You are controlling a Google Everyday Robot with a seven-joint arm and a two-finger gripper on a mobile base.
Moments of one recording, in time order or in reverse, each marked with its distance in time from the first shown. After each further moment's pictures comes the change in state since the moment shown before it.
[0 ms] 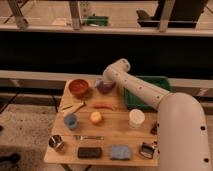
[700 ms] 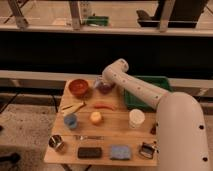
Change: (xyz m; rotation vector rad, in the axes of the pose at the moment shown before) arm -0.002 0.000 0.001 0.006 0.016 -0.003
